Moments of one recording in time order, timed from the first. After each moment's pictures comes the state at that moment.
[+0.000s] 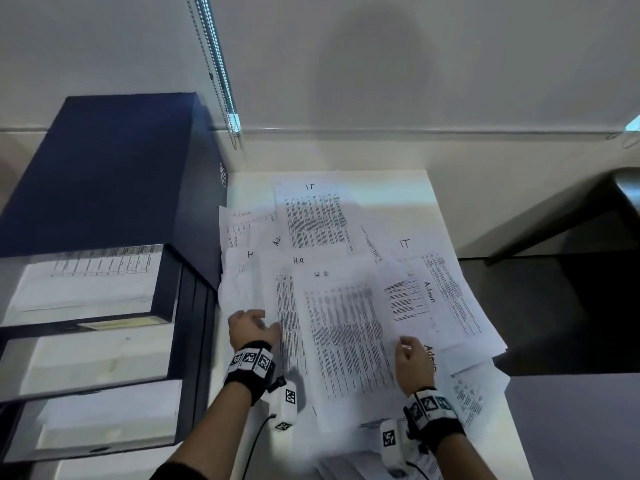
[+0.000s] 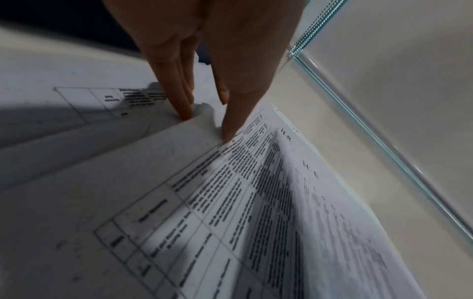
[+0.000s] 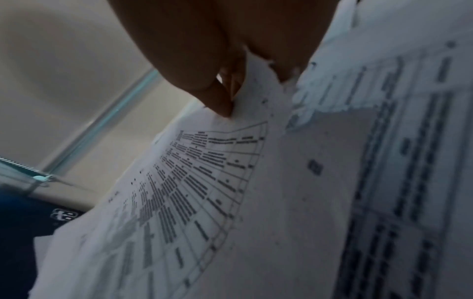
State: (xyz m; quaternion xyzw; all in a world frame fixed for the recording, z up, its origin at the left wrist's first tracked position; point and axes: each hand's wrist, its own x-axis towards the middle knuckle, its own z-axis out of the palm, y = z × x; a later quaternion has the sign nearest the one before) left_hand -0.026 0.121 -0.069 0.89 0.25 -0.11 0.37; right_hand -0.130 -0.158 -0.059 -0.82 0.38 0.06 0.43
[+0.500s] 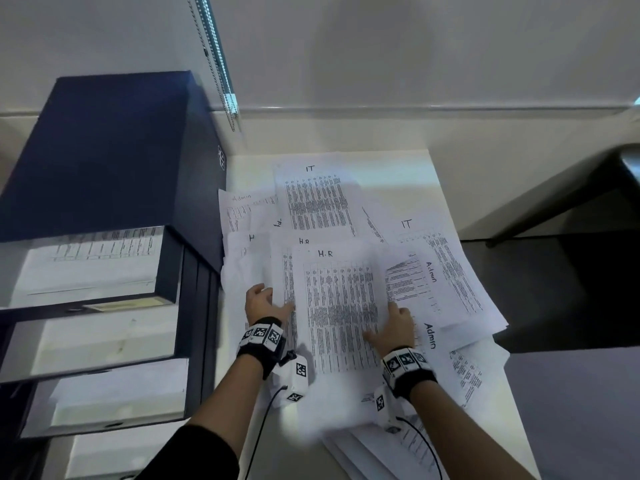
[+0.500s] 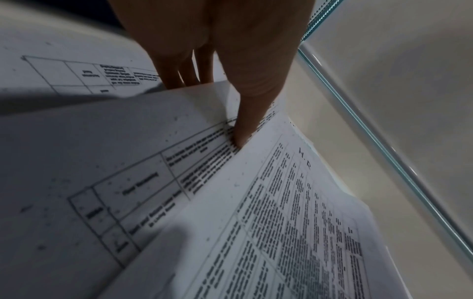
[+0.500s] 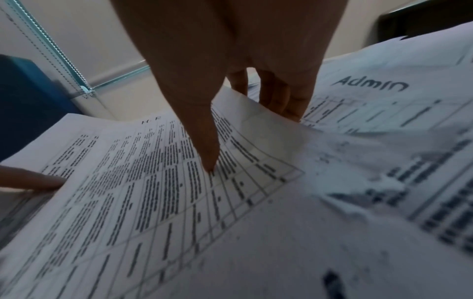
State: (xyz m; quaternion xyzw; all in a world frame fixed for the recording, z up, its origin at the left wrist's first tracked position) left_hand -0.023 0.104 -0.076 0.88 0.21 -0.13 0.41; right_hand -0.103 -0.135 -0.073 -0.90 0.29 0.16 0.27
